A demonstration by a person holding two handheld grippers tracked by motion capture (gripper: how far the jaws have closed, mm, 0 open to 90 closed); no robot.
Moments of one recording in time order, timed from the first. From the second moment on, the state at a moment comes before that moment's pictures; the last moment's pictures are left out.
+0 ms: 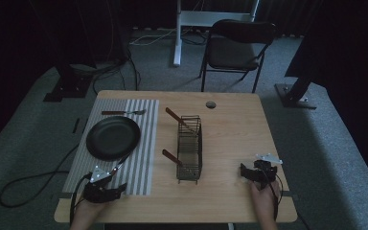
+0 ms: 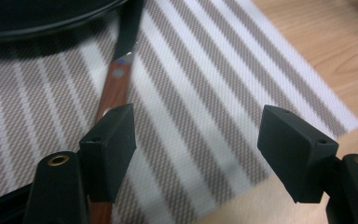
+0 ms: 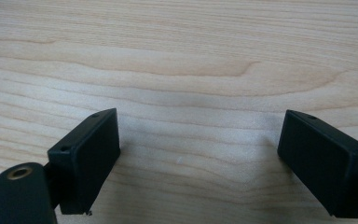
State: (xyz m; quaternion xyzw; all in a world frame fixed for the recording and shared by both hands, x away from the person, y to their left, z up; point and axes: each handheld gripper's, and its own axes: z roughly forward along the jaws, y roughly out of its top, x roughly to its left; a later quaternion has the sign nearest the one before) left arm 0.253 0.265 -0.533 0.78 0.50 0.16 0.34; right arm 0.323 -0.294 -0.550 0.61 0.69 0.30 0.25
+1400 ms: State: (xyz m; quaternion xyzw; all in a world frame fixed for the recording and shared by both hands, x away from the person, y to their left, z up) left arm 0.271 0.301 -0.539 0.73 0.56 0.19 0.34; right arm 0.323 -0.294 -0.550 0.61 0.69 0.30 0.25
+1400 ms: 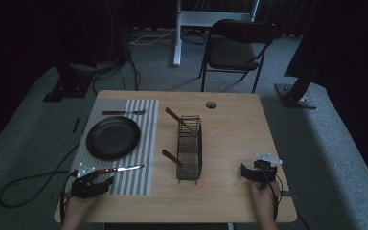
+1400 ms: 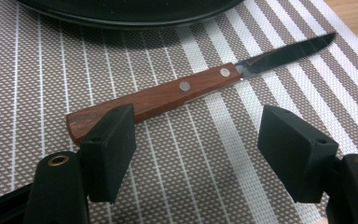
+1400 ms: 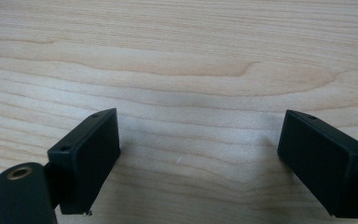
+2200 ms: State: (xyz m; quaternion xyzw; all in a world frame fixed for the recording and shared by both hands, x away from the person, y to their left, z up) left arm 0.257 0.305 -0.543 0.72 0.56 0.20 0.34; right arm 0.323 -0.294 -0.550 0.61 0.69 0.30 0.25
